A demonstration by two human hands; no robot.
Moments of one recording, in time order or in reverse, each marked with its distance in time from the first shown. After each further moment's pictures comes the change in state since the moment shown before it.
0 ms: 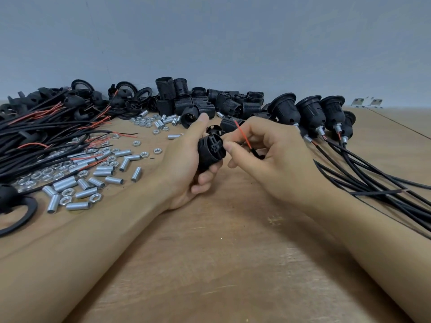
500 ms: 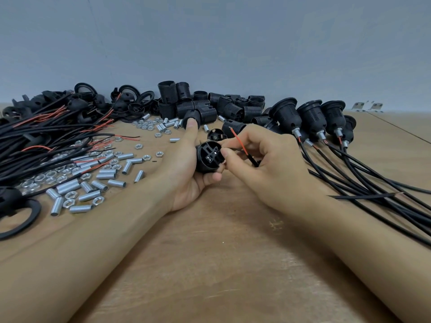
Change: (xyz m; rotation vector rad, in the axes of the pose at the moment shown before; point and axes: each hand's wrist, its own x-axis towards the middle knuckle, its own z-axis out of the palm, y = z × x) left_hand 0.002 0.006 0.004 -0.198 0.137 -0.092; right_hand -0.003 0.001 0.011 -0.009 0.071 -0.009
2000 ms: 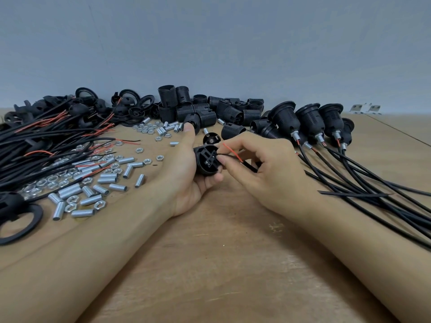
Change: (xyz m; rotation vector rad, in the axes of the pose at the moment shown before) left_hand -0.001 -0.001 0.003 -0.063 0.070 -0.013; right_hand 0.003 -0.002 -0.003 -0.105 -0.060 -0.146
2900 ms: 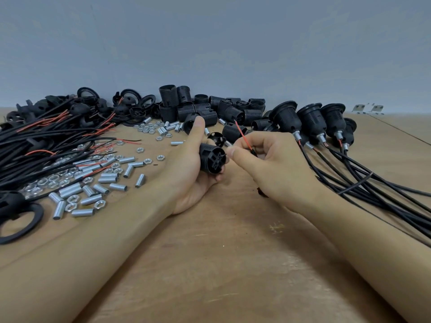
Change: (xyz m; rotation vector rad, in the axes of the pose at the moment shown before) left_hand 0.010 -0.002 -0.004 0.047 -0.124 0.089; right_hand 0.004 0.007 -0.001 0.196 0.004 0.434
